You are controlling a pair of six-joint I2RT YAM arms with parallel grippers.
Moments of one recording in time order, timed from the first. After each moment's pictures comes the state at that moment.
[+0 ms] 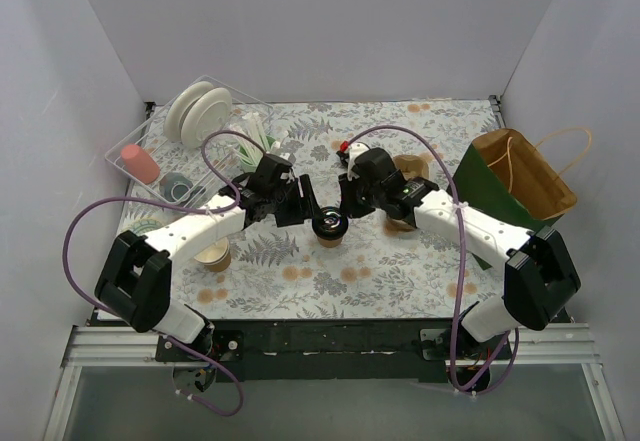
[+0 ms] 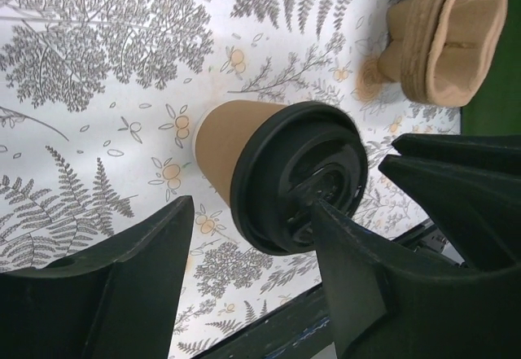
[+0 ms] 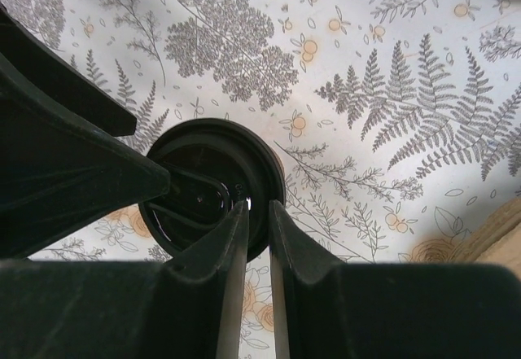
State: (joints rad) left arm -0.61 1.48 0.99 -0.34 0.18 -0.76; right arm 0.74 1.48 1.08 -0.36 -0.06 0.26
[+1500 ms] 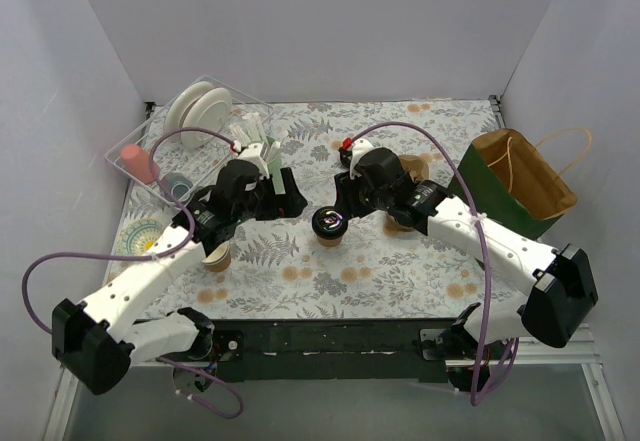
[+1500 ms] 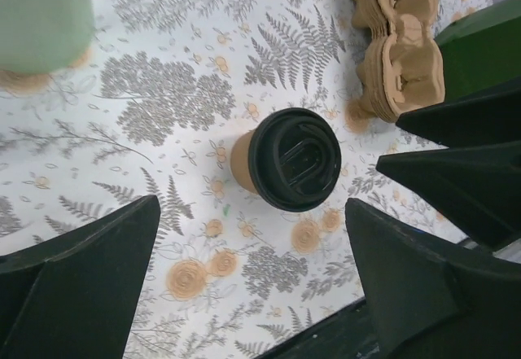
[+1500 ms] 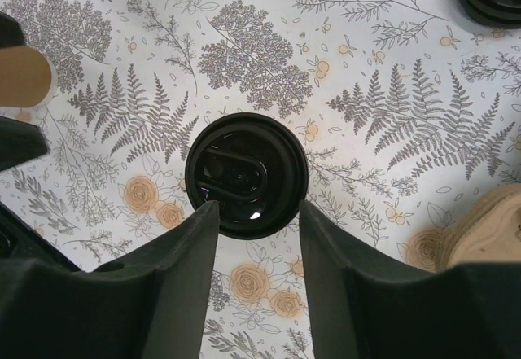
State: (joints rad) left arm -0.61 1.13 0.96 -0.42 -0.01 -0.59; right arm 0.80 1.37 1.11 -0.42 -0.01 0.27
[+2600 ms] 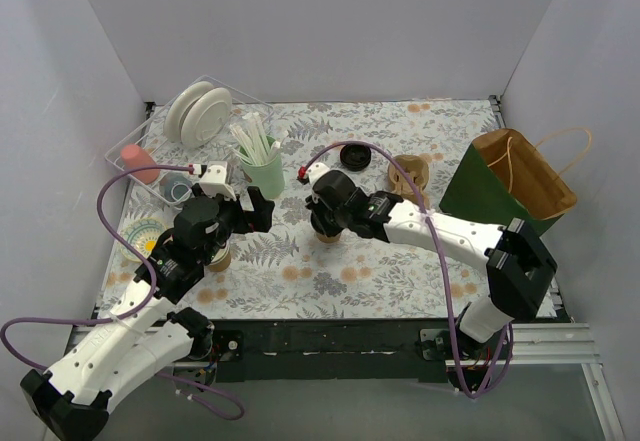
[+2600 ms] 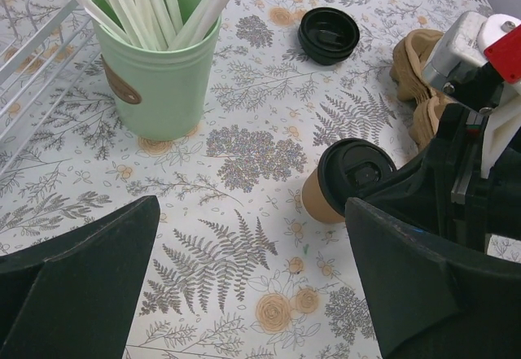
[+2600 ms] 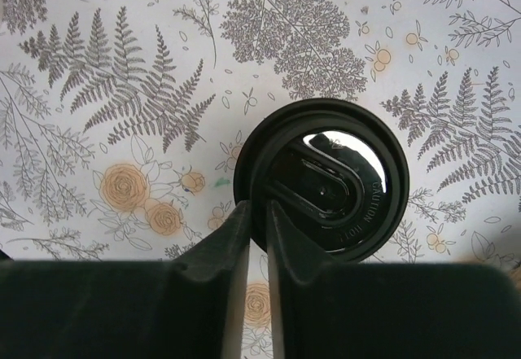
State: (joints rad) left arm -0.61 0.70 0.72 -0.31 -0.25 -0.35; right arm 0.98 1.58 1.17 -0.40 0.13 0.20
